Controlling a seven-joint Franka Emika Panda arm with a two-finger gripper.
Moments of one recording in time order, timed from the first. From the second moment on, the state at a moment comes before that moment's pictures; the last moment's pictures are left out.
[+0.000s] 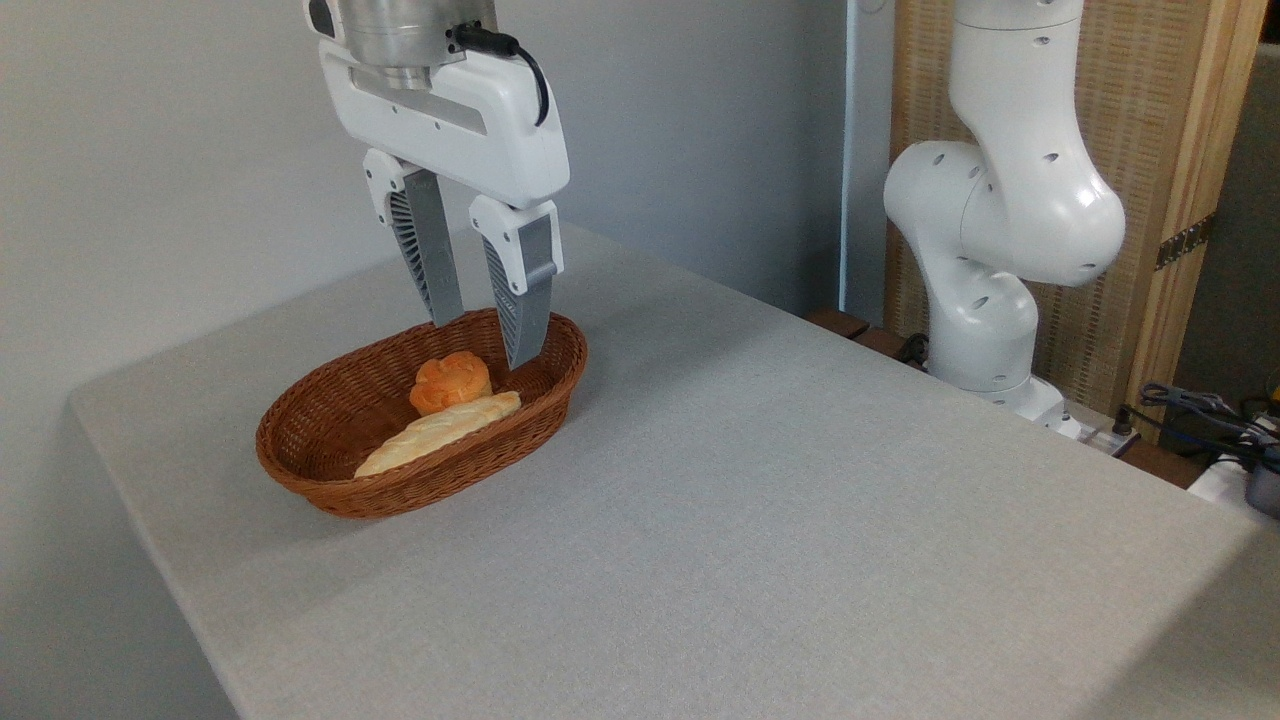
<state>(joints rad) -0.05 0.01 -0.02 -1.57 -0.07 1.60 0.60</state>
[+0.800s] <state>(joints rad) -0.12 -0.03 -0.02 -1.71 -0.10 1.77 0.60</state>
